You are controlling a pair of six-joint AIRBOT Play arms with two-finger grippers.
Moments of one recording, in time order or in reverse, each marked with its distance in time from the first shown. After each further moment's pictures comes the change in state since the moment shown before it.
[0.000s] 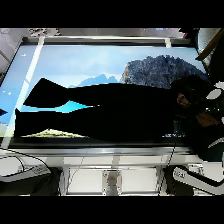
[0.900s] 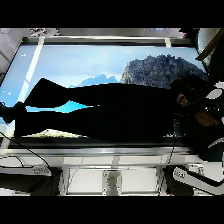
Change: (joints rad) left arm -0.232 -0.195 -0.036 0.051 0.205 -0.010; right arm 0.000 0.000 0.000 0.044 -0.002 0.002
